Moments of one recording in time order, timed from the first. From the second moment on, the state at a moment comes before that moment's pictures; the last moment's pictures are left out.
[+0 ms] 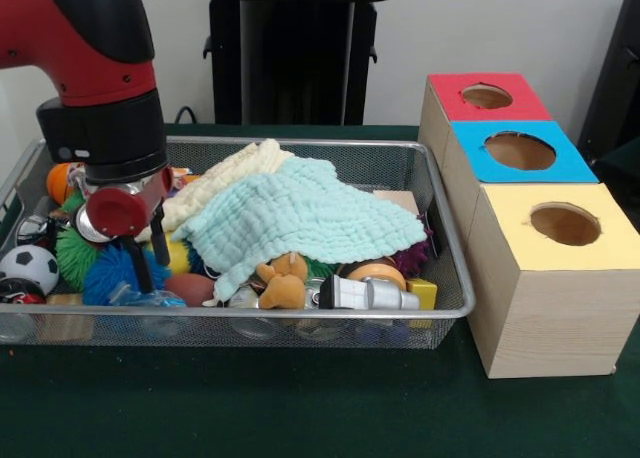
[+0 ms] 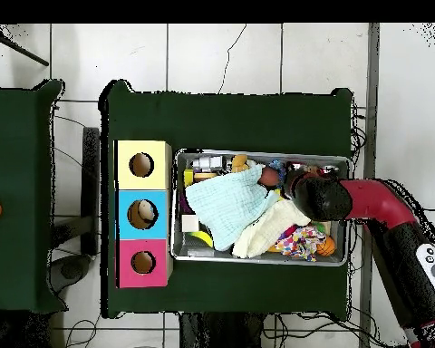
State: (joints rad) arm -1.04 -0.39 0.78 1.53 -0.81 0.65 0.26
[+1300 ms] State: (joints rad) arm -1.10 -0.32 0.79 1.47 -0.82 0.68 0.18
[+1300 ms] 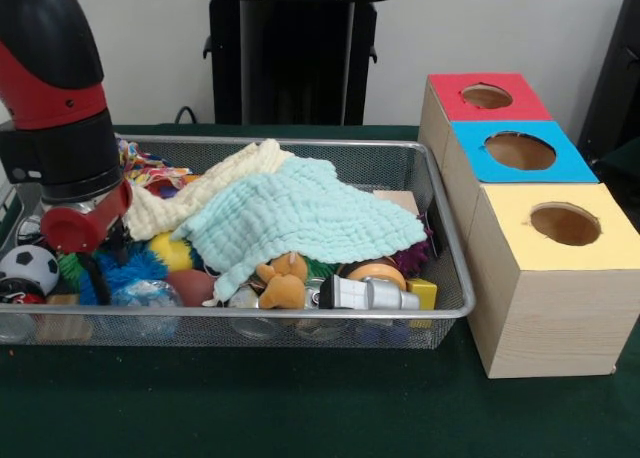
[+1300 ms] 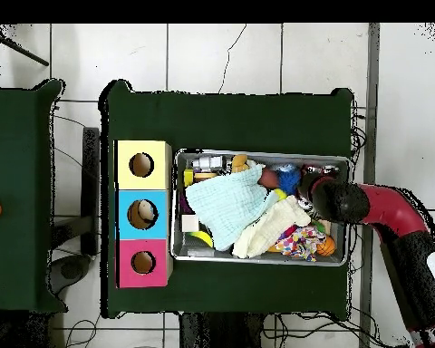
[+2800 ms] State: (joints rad) arm -1.04 -0.51 0.72 1.72 -0.80 0.60 0.20
